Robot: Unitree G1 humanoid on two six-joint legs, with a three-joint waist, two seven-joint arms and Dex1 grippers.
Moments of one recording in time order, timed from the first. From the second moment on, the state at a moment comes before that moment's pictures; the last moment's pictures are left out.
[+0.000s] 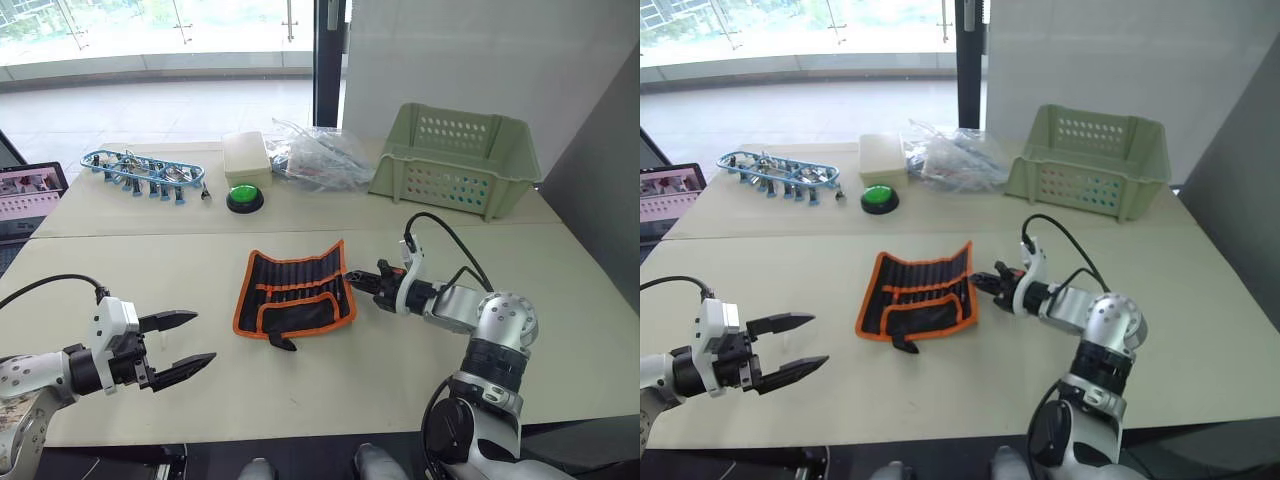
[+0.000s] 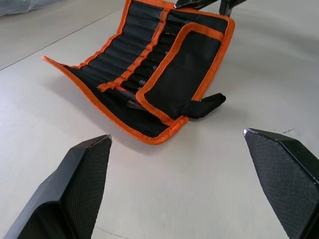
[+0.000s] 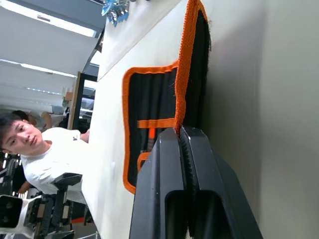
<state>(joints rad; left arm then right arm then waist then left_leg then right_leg) 0.16 0.82 0.40 -0.22 -0.59 0.27 -1.18 -0.74 0.04 -0.64 -0.02 0.76 1.59 0.15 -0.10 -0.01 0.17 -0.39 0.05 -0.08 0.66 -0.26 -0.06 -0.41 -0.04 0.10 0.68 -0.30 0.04</state>
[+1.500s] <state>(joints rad) 0.12 0.83 0.37 -0.19 -0.57 0.27 -1.21 -0.61 0.02 0.23 -0.15 0.45 1.04 0.12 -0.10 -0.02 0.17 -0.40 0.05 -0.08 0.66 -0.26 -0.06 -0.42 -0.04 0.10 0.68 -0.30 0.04</state>
